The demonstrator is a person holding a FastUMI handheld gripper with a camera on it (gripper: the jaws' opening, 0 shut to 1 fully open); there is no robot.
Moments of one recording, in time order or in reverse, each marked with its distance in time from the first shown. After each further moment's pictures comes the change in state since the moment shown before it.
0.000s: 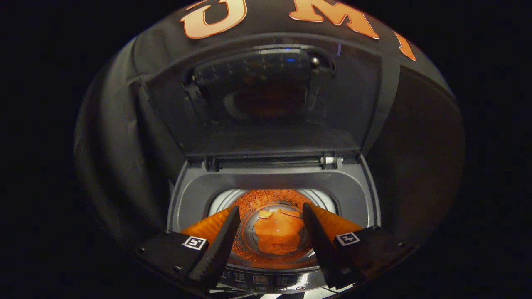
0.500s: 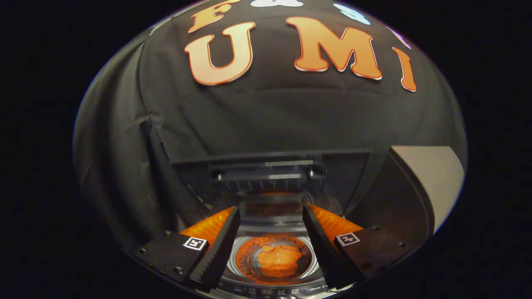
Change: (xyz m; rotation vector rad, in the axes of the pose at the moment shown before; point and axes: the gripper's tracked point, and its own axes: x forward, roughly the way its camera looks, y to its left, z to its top) arm -0.070 0.015 0.154 -0.018 -0.262 0.014
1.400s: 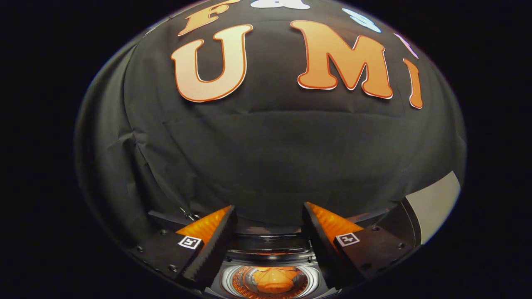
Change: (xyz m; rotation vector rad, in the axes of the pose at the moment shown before) arm 0.067 -0.005 0.067 -0.023 -0.049 -0.058
